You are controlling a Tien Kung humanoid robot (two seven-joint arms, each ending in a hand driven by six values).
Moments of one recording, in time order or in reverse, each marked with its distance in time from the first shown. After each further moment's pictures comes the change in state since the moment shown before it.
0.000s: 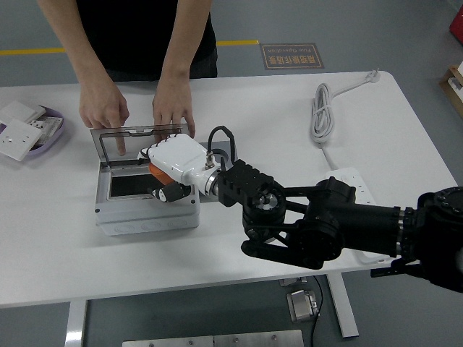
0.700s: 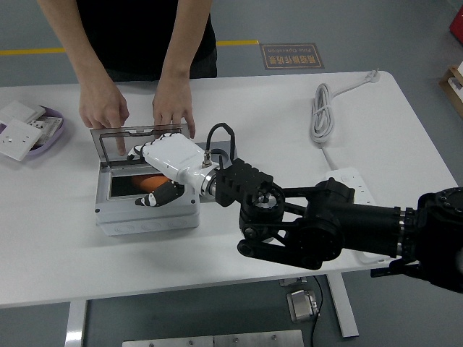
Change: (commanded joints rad) left arm 0.000 -0.003 0.003 -0.001 0.003 0.000 -0.001; right arm 0.002 0.000 0.052 0.053 0.105 -0.010 0.018
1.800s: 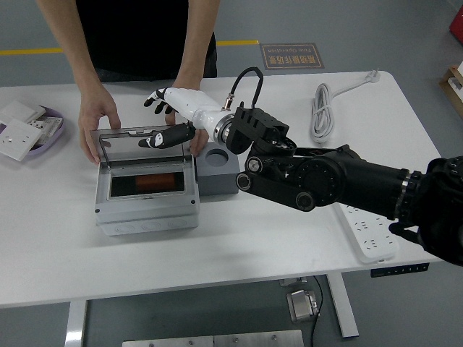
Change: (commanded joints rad) left arm -0.006 -0.001 -0.008 0.000 0.011 -0.001 -0.001; right arm 0.135 0.000 -0.001 -0.201 0.417 0.007 0.121
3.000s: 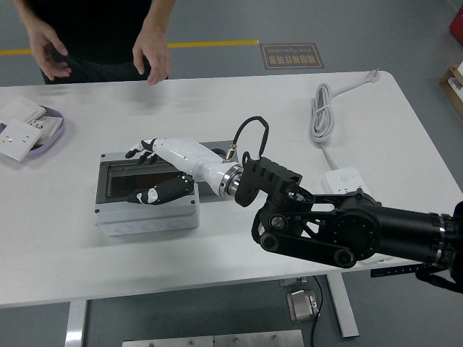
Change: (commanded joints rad) left arm 0.014 -0.012 -0.023 0.001 0.006 0.002 0.001; right arm -0.237 -0.183 0.166 0.440 -0.176 -0.010 -0.037
